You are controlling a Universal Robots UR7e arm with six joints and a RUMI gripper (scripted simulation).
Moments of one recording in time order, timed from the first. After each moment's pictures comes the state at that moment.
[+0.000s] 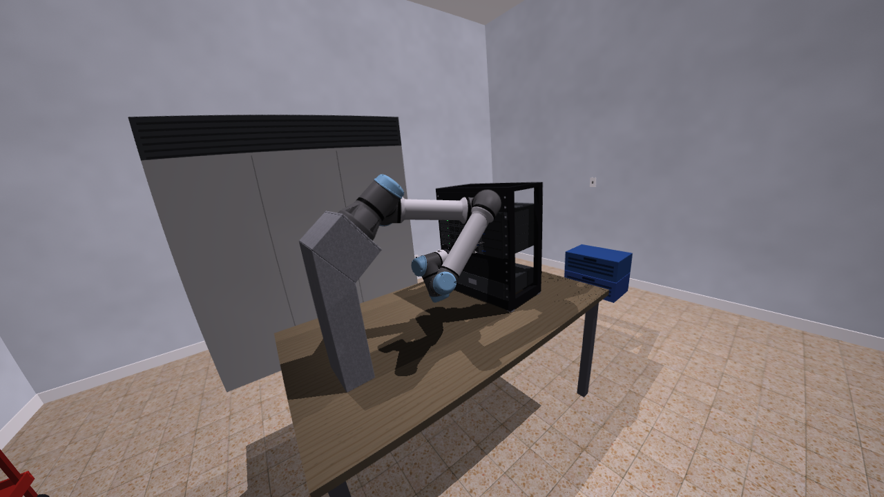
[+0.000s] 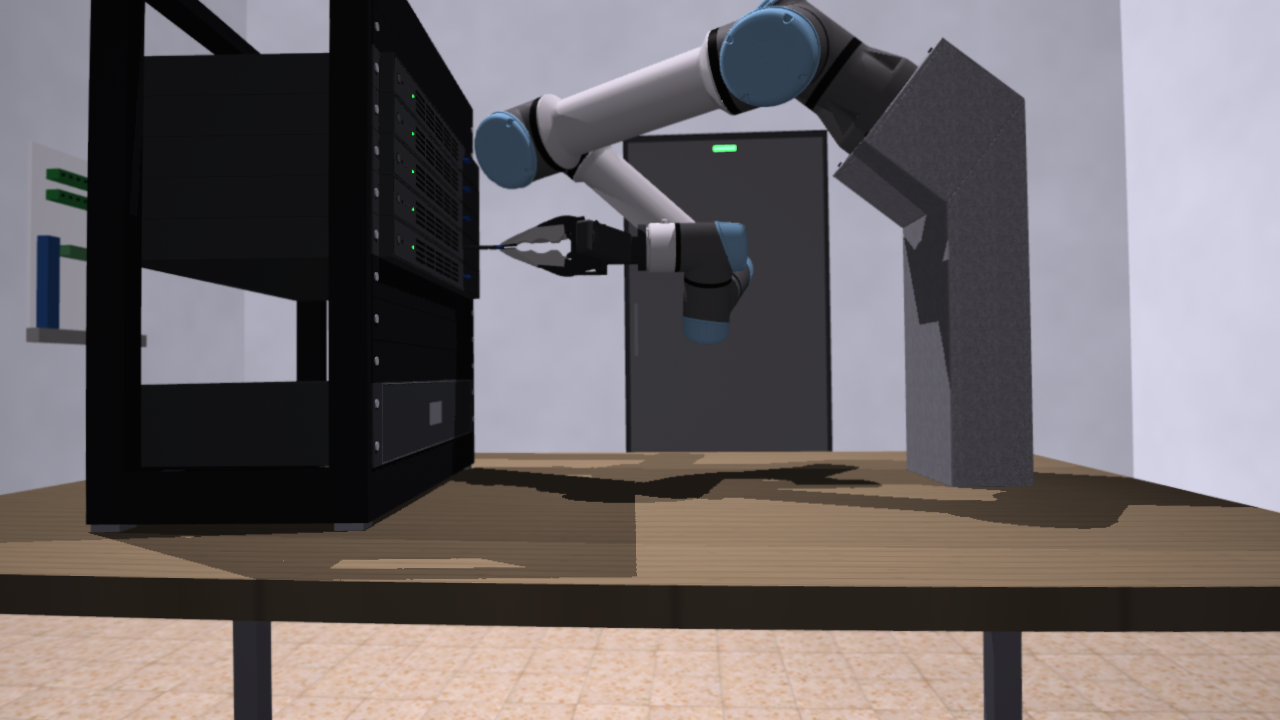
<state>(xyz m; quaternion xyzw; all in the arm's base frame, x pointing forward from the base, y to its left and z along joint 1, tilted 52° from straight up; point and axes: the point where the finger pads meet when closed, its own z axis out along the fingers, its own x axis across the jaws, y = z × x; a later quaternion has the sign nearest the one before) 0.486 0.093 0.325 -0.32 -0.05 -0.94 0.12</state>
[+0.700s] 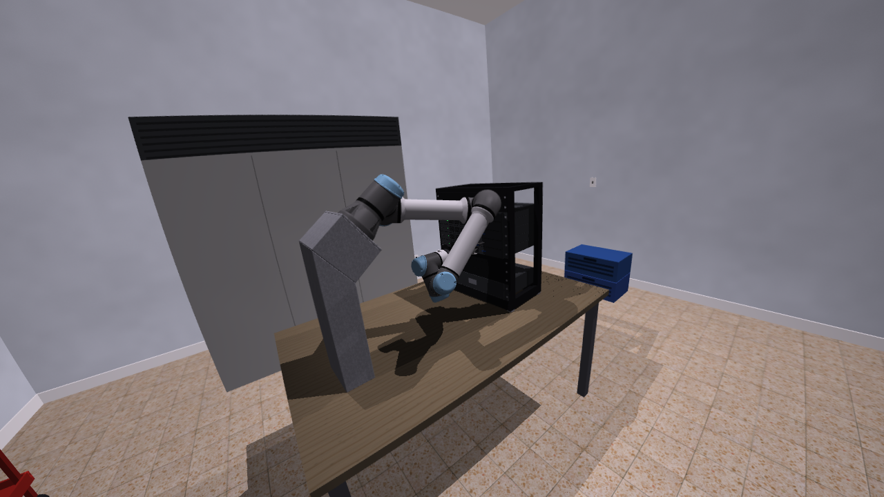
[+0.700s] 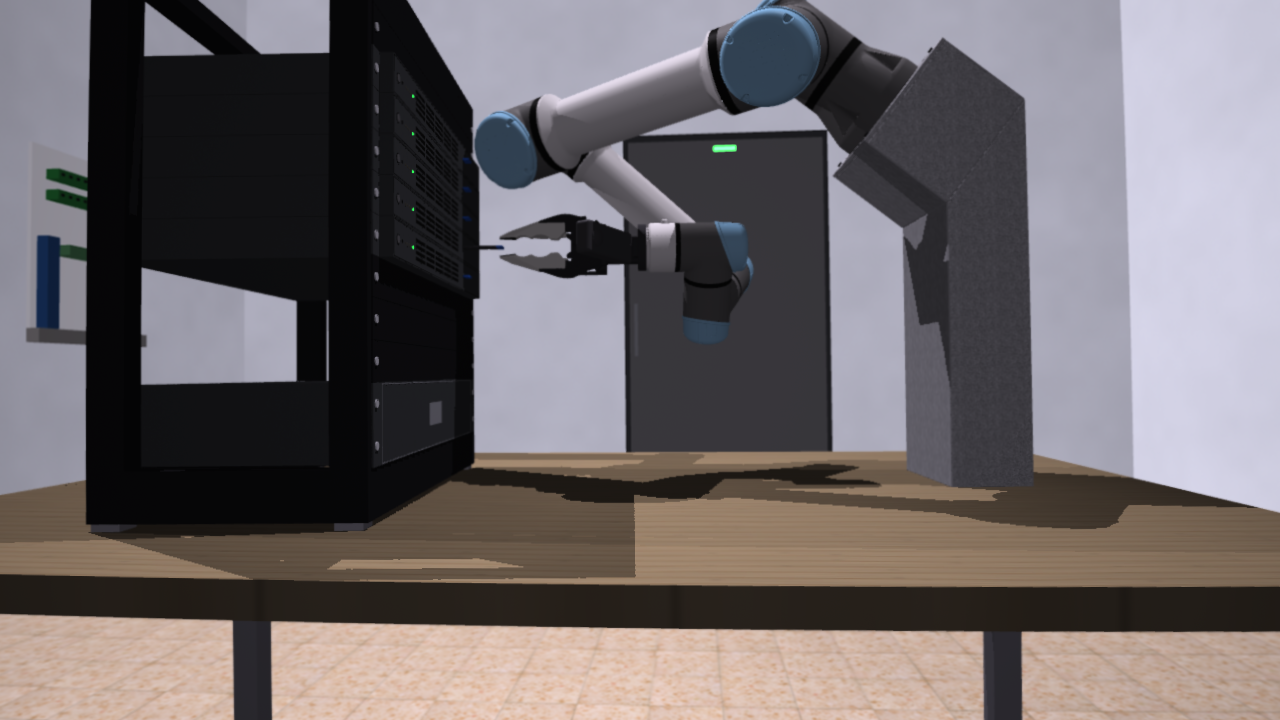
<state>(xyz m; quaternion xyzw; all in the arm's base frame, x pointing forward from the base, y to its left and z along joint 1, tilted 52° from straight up) 0.486 0.093 0.325 -0.32 -0.05 -0.94 0.12</state>
